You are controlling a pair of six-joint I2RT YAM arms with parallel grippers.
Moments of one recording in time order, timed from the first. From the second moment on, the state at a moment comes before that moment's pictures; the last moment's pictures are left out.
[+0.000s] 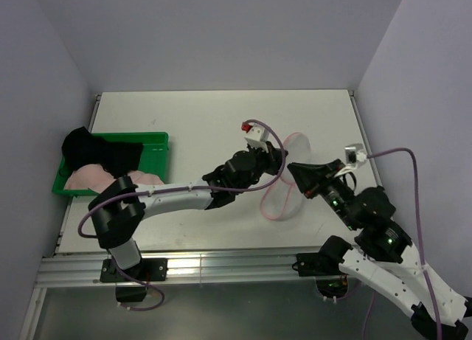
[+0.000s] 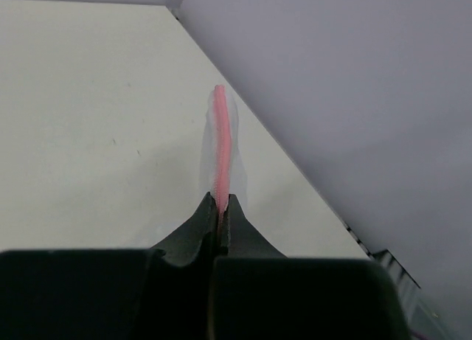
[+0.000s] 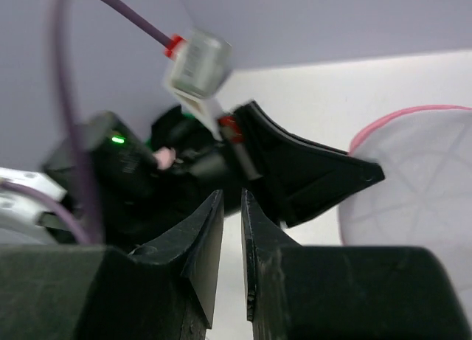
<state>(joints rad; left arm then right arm) -1.10 1.66 1.09 0.56 -0.30 -0.54 0.78 0.44 0.72 -0.26 0.18 0.50</state>
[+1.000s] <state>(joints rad) -1.04 2.17 1.73 0.30 -0.27 -0.37 0.78 0.19 0.64 -0.46 0.43 0.57</state>
